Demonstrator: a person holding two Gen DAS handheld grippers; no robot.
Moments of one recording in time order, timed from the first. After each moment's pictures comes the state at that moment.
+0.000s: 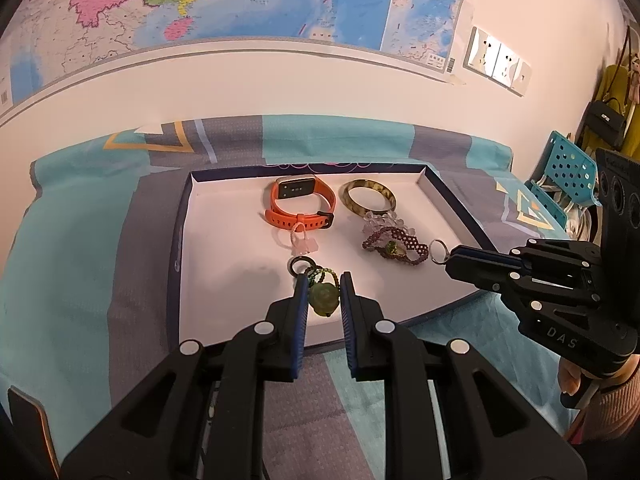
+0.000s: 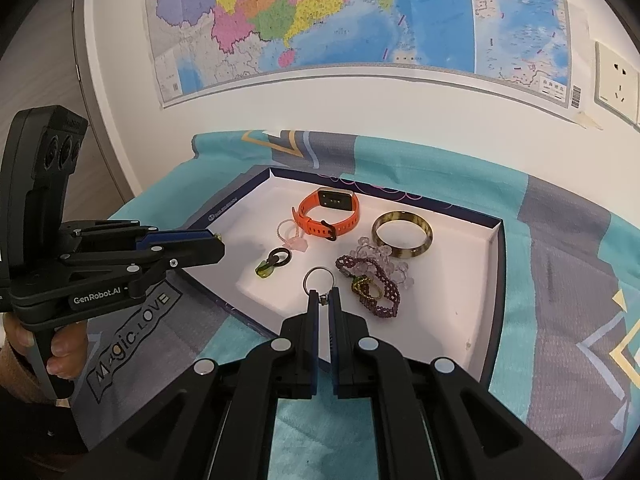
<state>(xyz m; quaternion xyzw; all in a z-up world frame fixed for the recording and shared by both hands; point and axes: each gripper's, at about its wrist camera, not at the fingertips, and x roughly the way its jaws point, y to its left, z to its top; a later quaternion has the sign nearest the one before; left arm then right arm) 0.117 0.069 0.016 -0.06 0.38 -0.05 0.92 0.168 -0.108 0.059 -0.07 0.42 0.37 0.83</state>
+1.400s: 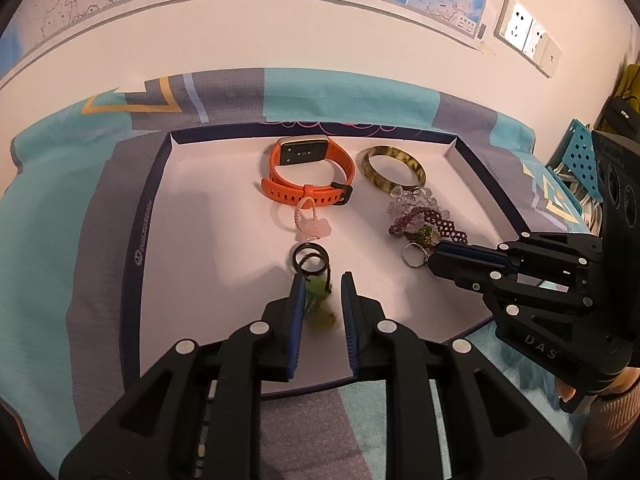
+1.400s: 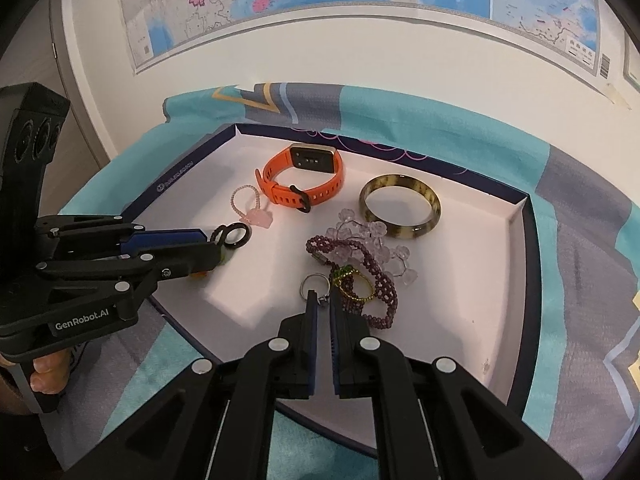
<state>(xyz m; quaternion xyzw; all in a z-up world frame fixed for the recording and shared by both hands) 0.160 0.070 -0.024 -0.07 0.43 -0.04 0.90 0.199 -0.084 0.013 -0.10 0.47 0.34 0.81</state>
